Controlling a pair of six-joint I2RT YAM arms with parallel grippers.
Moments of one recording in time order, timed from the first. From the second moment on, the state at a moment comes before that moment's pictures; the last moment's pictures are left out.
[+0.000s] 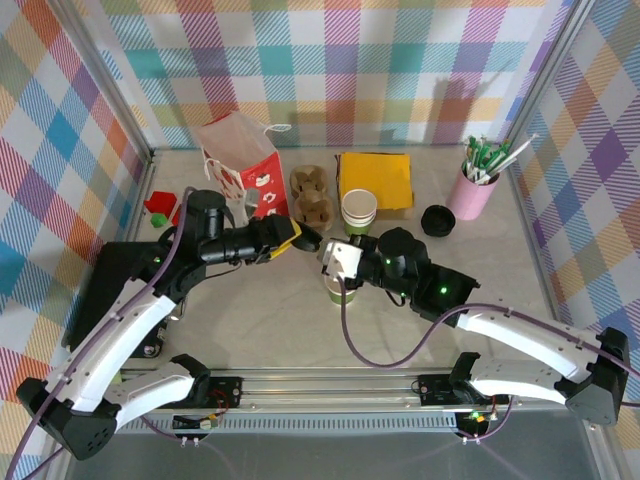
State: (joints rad) left arm -0.53 1.00 1.14 -0.58 0.49 -1.06; right arm 0.99 1.06 0.95 -0.18 0.02 -0.62
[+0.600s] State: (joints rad) left arm -0.45 0.87 1.03 -0.67 0.31 -0.81; right arm 0.63 0.96 0.95 -0.59 -0.55 0.42
